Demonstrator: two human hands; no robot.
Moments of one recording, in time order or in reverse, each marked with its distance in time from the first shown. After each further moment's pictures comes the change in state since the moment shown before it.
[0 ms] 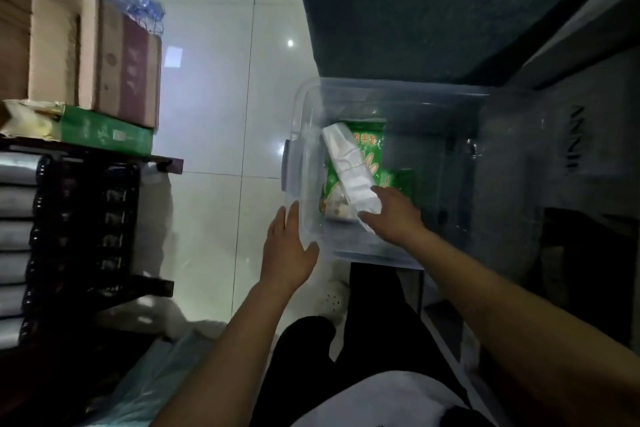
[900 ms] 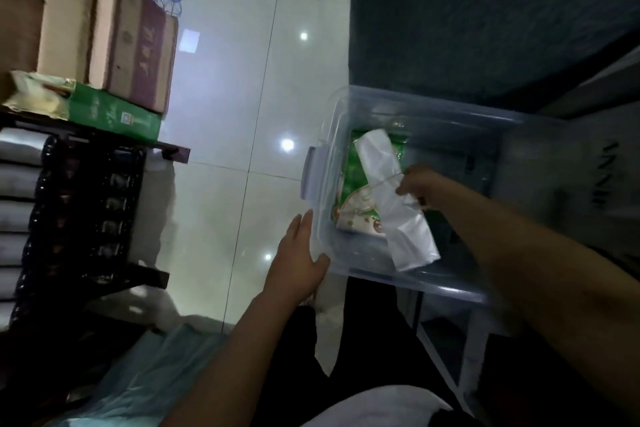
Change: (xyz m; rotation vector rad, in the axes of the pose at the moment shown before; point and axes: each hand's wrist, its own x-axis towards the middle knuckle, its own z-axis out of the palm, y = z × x) left_hand 0.005 -0.009 -0.024 -0.137 -0.061 0.066; right_hand 0.106 -0.017 -0.048 0.426 -0.153 0.348
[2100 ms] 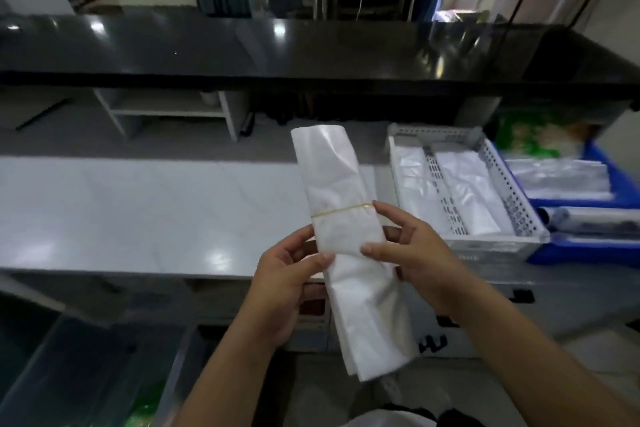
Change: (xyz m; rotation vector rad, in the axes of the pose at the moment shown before) left_hand -0.397 0.178 0.200 -0.008 -1.430 0.700; right_hand -0.584 0.454 0.178 1.496 1.206 -0.680
